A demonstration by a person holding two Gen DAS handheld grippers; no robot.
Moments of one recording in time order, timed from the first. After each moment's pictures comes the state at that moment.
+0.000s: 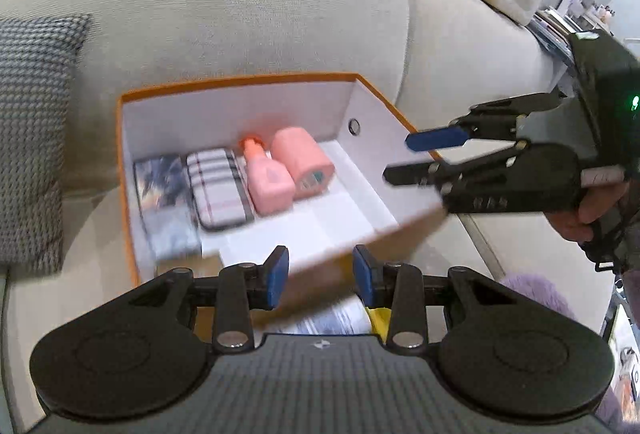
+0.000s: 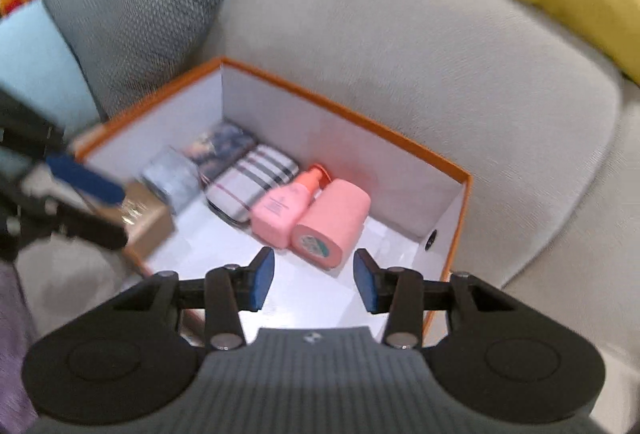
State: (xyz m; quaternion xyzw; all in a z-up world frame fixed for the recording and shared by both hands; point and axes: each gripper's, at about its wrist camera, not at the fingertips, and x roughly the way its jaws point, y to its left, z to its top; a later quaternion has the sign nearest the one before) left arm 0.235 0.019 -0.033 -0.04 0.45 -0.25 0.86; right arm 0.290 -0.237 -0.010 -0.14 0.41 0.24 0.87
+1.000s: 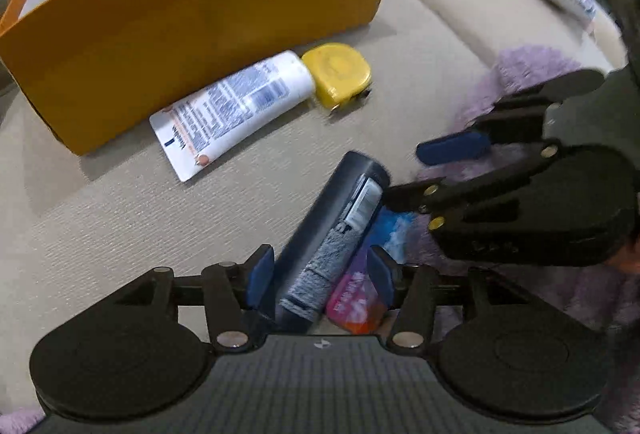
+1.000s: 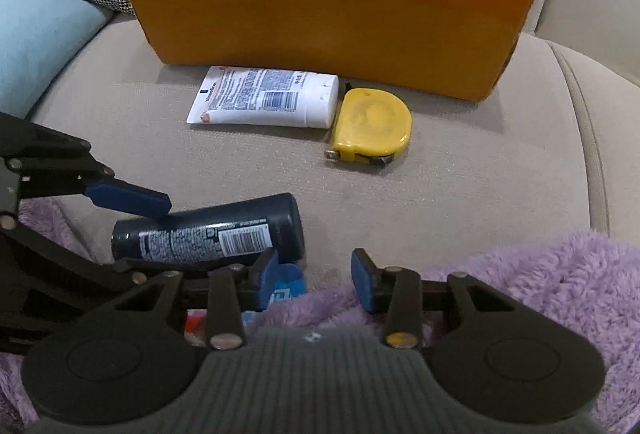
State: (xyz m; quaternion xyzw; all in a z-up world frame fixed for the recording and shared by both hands) left arm 0.143 -0.032 -0.139 0.10 0.56 -0.28 0.78; right arm 0.140 -0.210 -0.121 -0.04 0.56 0.14 0.81
